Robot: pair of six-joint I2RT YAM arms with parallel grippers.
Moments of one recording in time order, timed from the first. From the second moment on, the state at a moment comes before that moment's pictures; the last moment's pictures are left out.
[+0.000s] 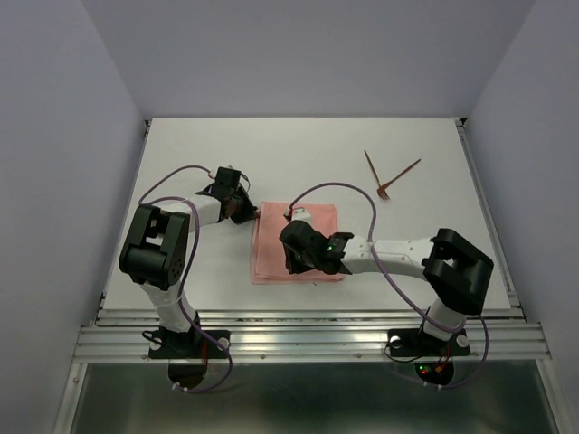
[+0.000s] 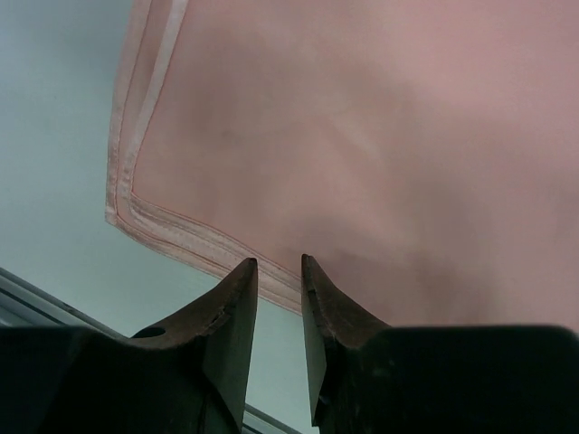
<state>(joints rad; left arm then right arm) -0.29 1.75 0.95 -0.12 0.11 -0.78 1.05 1.65 1.01 -0.25 0.25 0.70</state>
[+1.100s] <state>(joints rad) -0.29 1.75 0.94 -0.12 0.11 -0.78 1.16 1.97 1.23 -0.08 0.15 0.60</state>
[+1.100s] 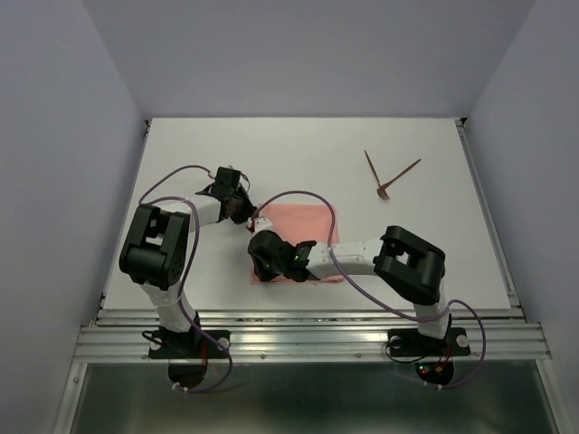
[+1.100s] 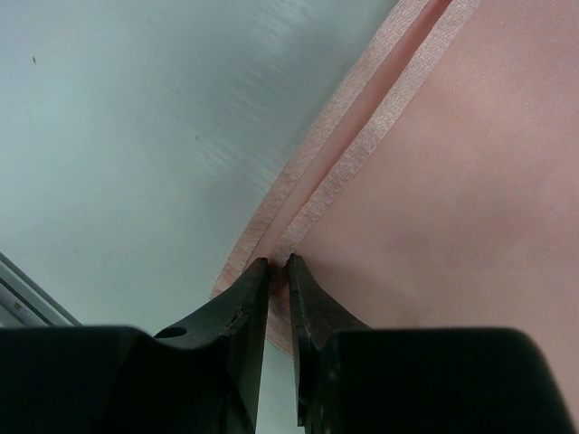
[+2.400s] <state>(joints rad) -0.29 1.76 0.94 -0.09 0.11 -0.78 0.89 1.45 0.72 -0.15 0.30 0.77</state>
